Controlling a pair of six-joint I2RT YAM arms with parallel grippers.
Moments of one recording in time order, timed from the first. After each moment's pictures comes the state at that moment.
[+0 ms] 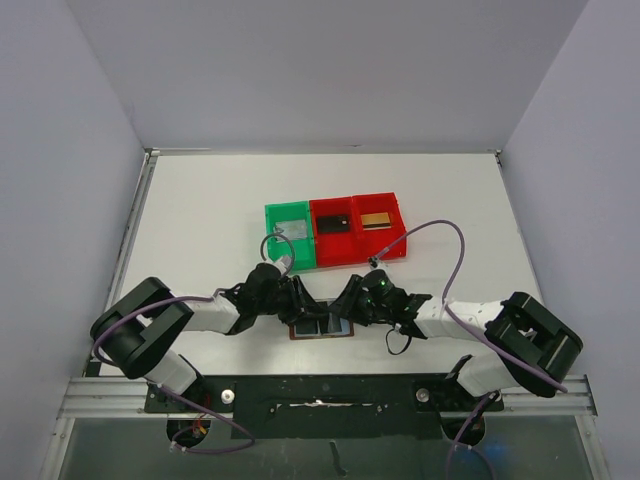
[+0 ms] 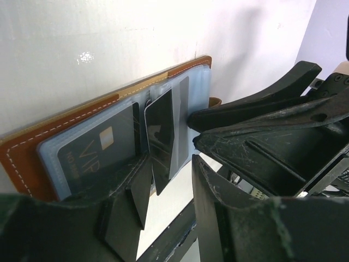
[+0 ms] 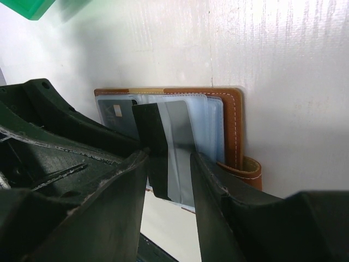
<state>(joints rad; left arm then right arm) -0.74 1.54 0.43 0.45 0.36 -1.15 0.82 1.39 0.45 0.17 -0.03 1.11</state>
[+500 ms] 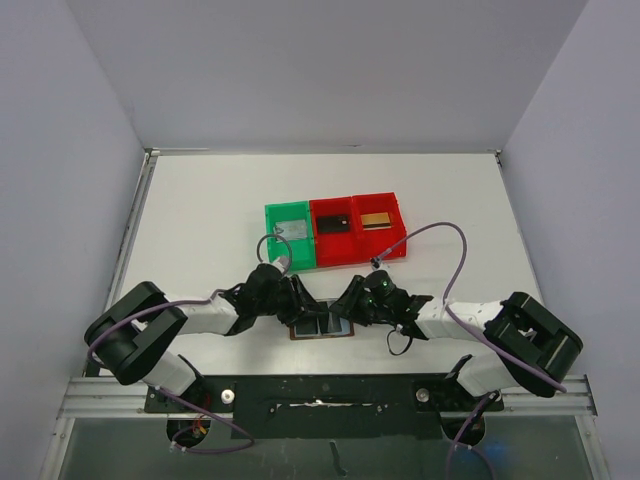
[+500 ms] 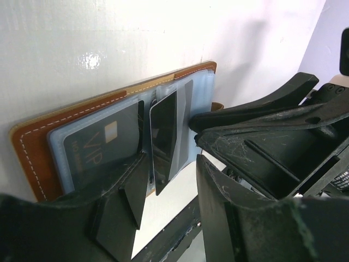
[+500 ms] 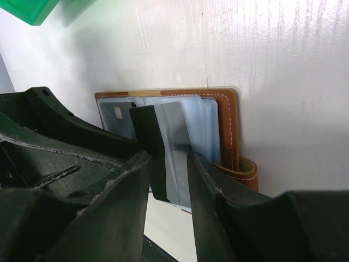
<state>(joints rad) -0.75 1.50 0.42 0.40 0.30 -1.20 0.81 1.39 0.43 0.20 -0.04 1.14</state>
